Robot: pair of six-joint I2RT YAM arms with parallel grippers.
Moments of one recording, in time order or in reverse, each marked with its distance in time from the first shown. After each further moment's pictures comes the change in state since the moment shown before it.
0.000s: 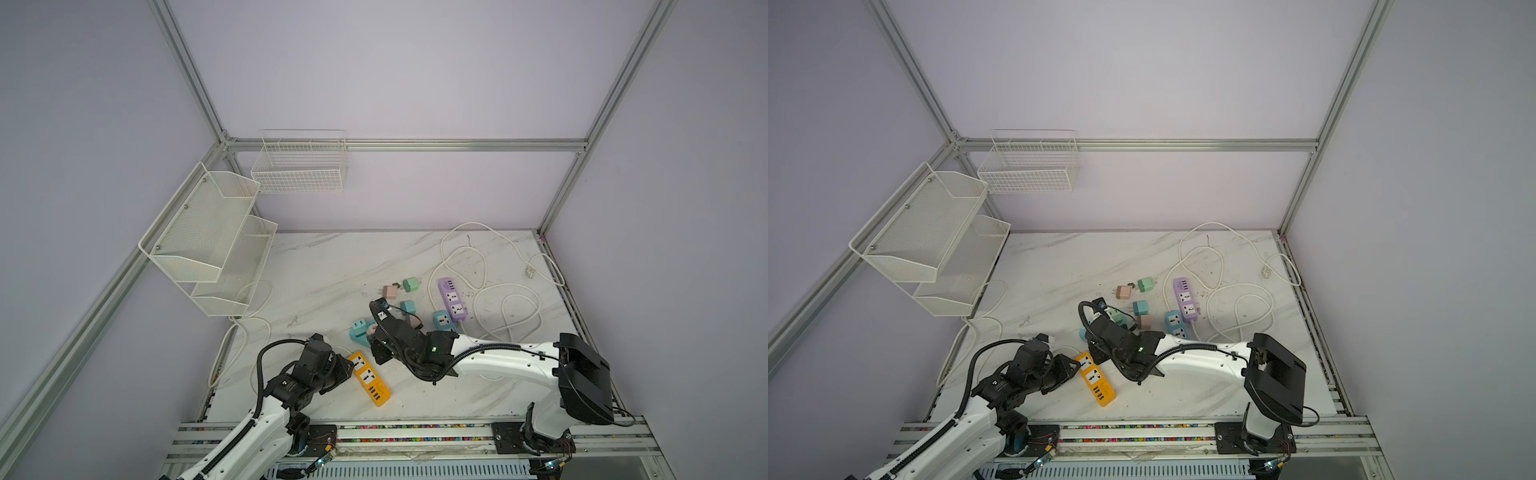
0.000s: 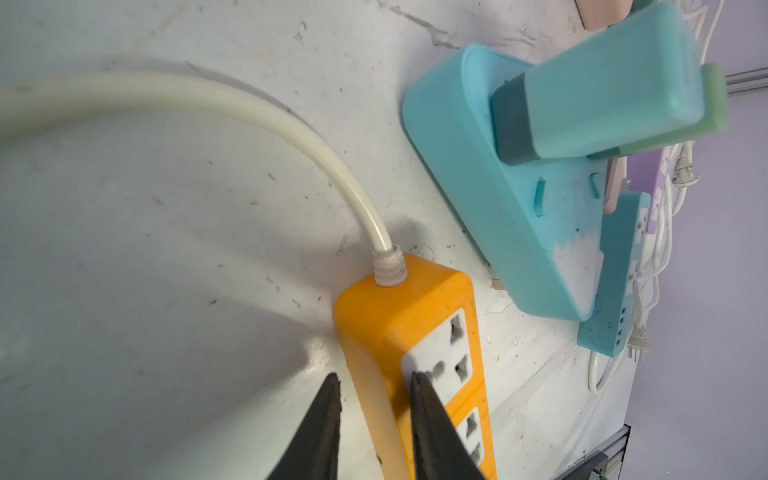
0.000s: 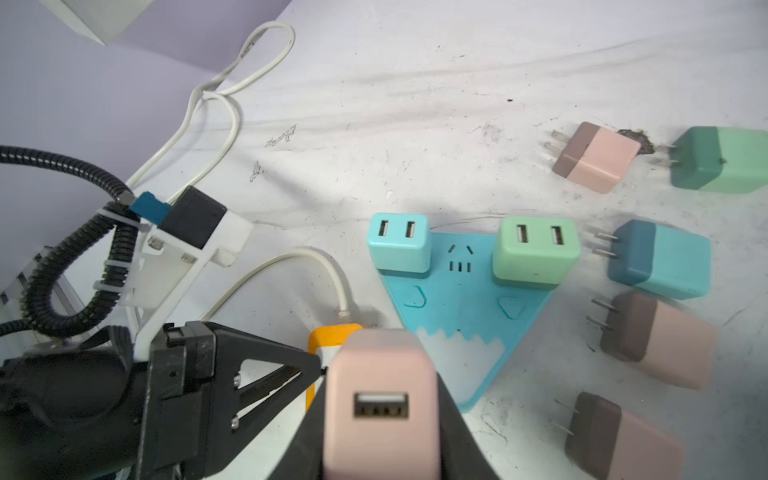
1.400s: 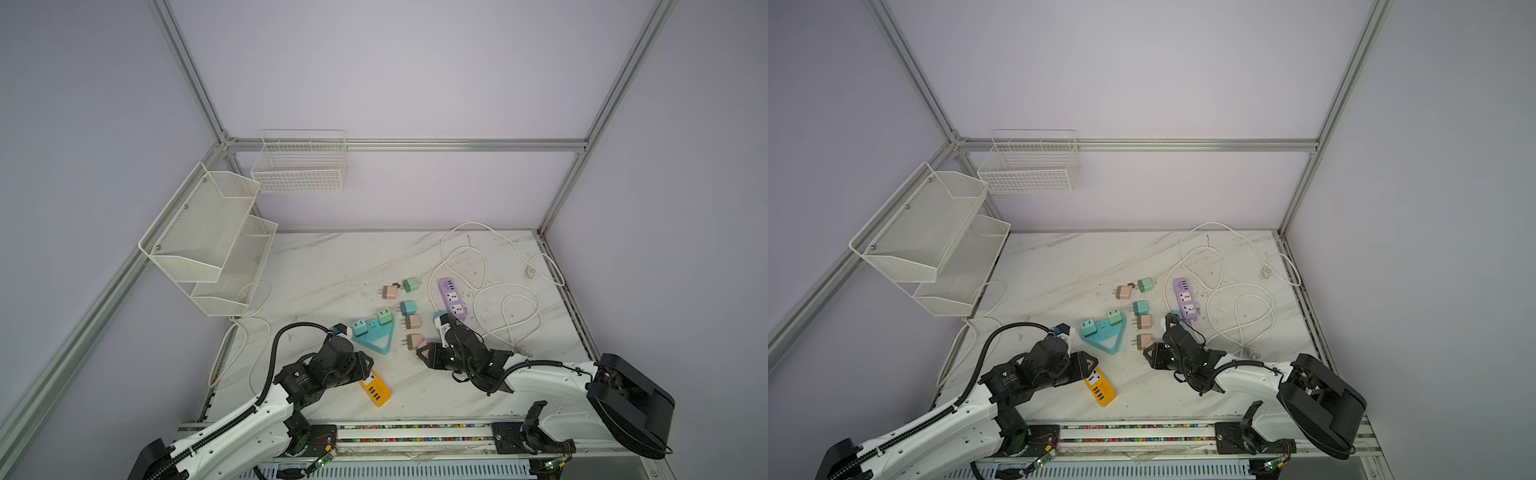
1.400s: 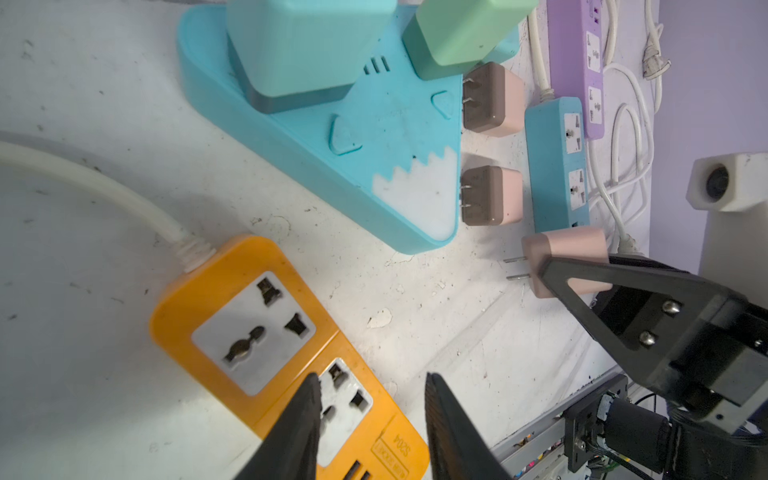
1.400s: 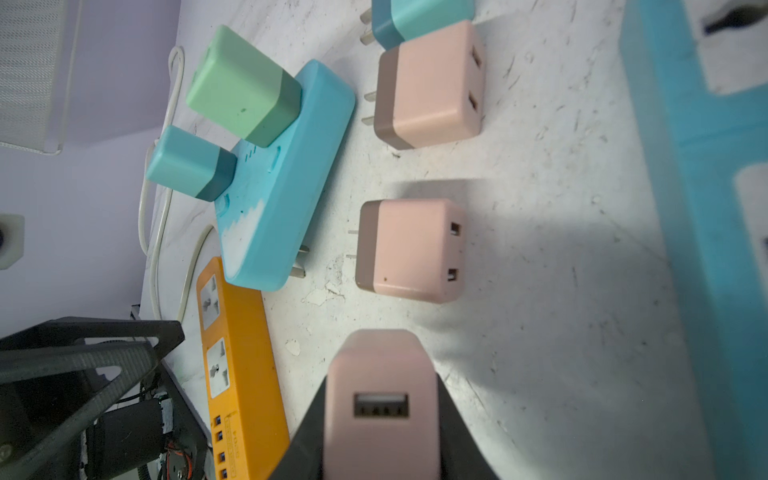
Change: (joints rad) left arm -0.308 0.099 0.156 0.029 -0.131 0.009; right arm -0.308 -0.289 -0.676 0.397 -0.380 0.333
